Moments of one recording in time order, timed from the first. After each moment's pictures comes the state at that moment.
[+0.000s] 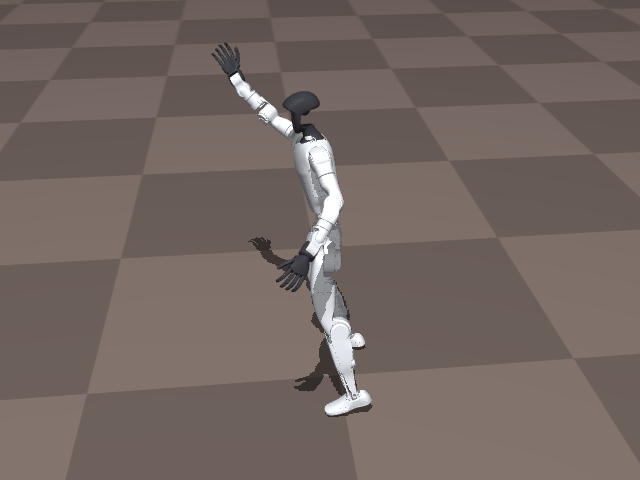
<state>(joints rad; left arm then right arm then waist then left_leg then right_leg) 0.03 0.66 -0.01 0.77 -0.45 -0.12 0.16 -2.18 -1.09 0.76 1.13 0.99 -0.20 -0.63 0.14 0.06 0.11 0.02 0.17 -0.05 0.10 0.06 -0.26 -0.04 -0.29 -0.32 0.38 -0.09 0.21</state>
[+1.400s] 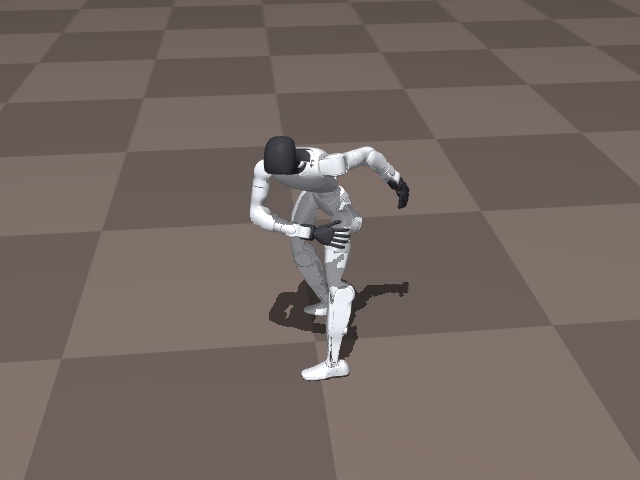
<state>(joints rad) 0.44 0.41 -0.12 0.85 -0.29 -0.11 -0.05 -1.24 -0.39 1.40 0.10 -0.11 -0.15 0.09 0.62 -0.10 0.52 -0.75 0.18 -0.63 -0.04 0.22 -0.26 -0.52 -0.28 -0.78 0.59 -0.22 0.10</state>
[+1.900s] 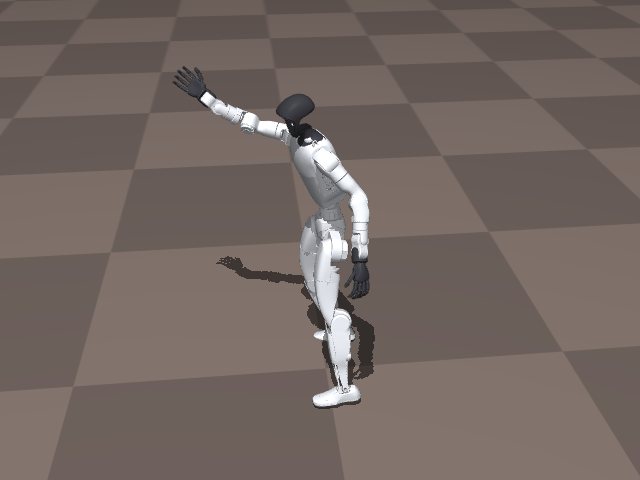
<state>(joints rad) 0.24 0.55 0.00 0.84 -0.52 -0.11 0.20 -1.94 -0.99 0.49 1.09 1.00 -0.24 -0.84 0.23 -0.08 0.32 -0.05 0.20 -0.15 0.03 0.03 -0.26 -0.08 -0.27 -0.38 0.46 -0.20 0.21</state>
